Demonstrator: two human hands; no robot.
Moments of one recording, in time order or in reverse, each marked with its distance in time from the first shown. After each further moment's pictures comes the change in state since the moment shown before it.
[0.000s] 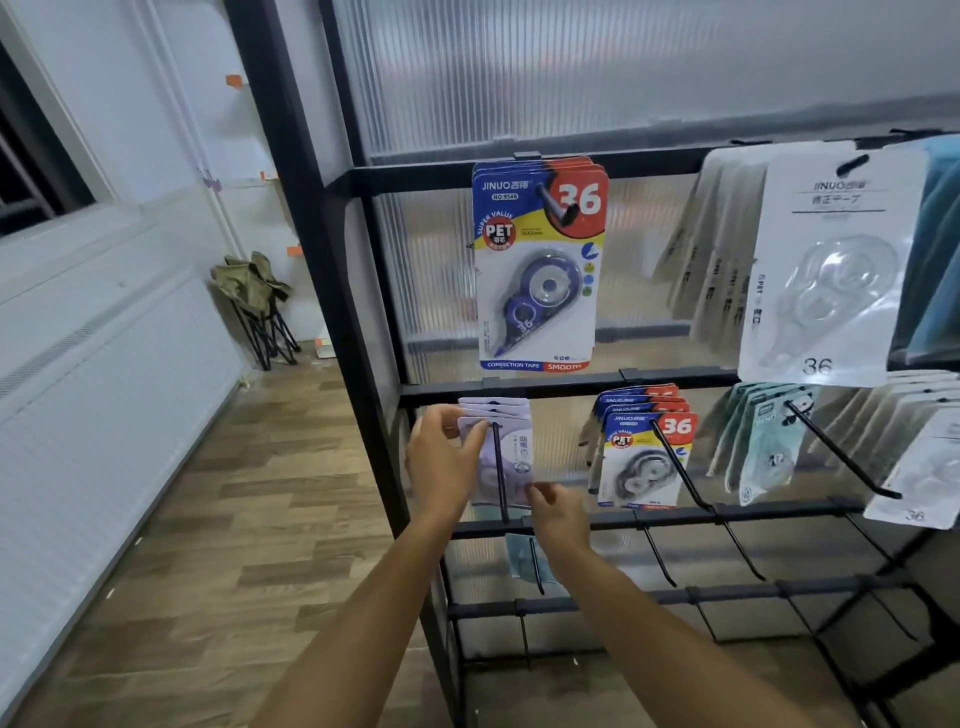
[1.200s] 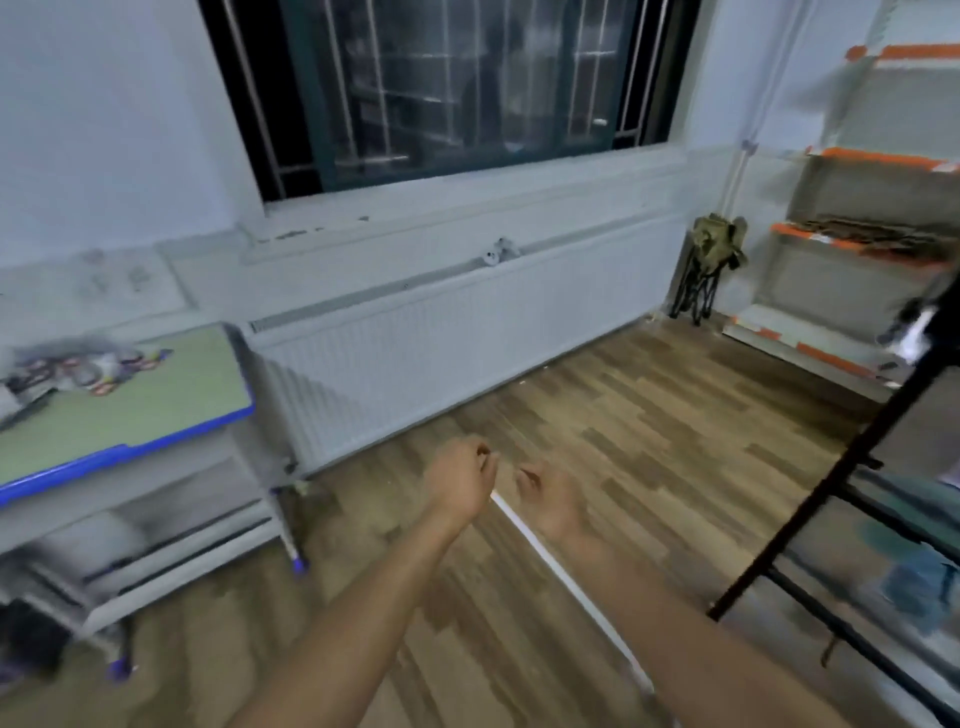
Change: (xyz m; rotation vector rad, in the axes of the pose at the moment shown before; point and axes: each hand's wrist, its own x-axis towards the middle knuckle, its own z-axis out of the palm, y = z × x) left_hand -0.407 -0.101 -0.428 0.597 0.348 -0.490; right_hand -0.490 0.034 0.147 -0.506 -1.017 -0.811
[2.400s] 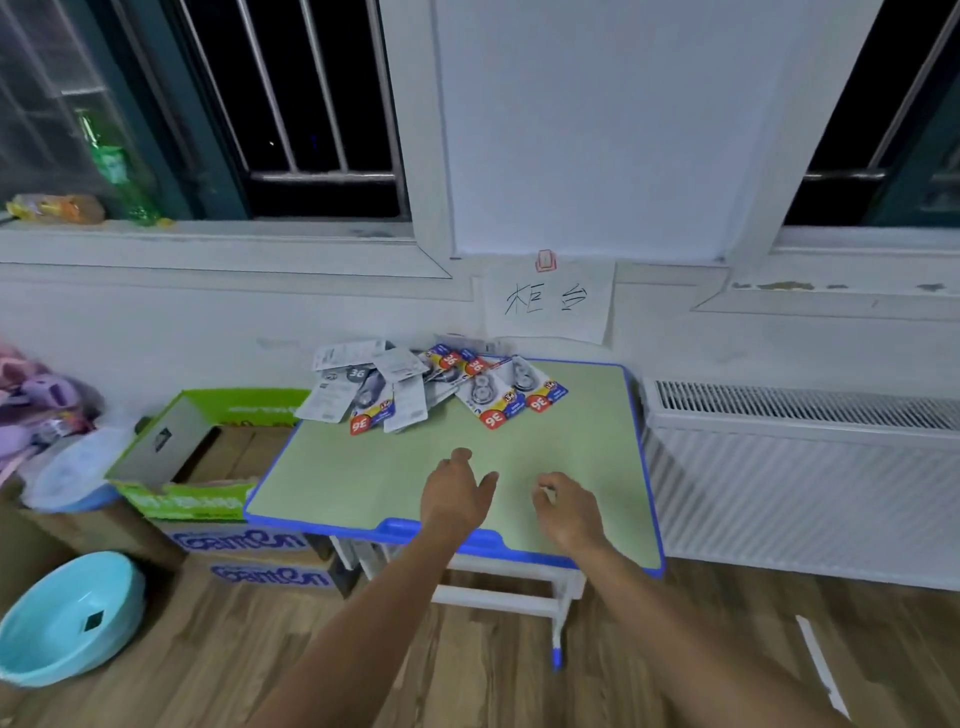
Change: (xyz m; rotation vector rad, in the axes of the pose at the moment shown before) left_hand 0.158 -0.579 -0.322 0.028 0.255 -0.927; right_hand 0.279 -0.419 0.535 -0.111 -0.597 -0.368
